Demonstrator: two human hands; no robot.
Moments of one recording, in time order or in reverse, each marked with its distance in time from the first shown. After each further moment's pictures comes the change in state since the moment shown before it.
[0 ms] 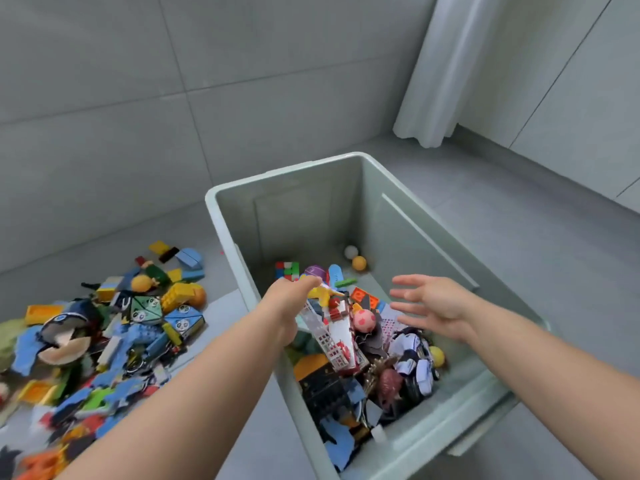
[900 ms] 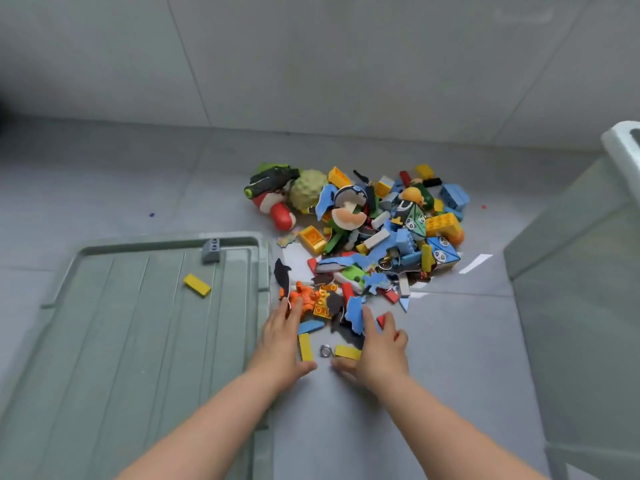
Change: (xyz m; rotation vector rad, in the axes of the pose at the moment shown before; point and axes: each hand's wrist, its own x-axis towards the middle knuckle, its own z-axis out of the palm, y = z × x) left_hand -0.004 -0.297 -0.373 0.766 0.505 0.118; right_hand 0.024 0.242 0.425 -1.432 -0.286 -0.441
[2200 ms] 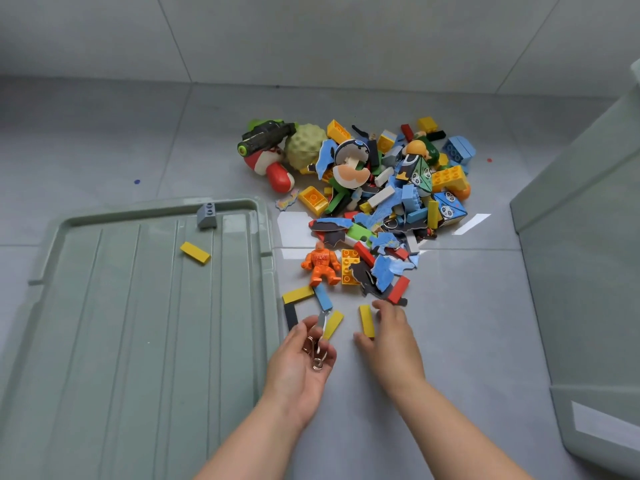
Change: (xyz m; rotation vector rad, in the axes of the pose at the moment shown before) left_hand -0.062 0.030 0.015 -1.956 0.072 -0.668; right_hand -0.037 0.013 0.033 0.260 0.227 -0.017
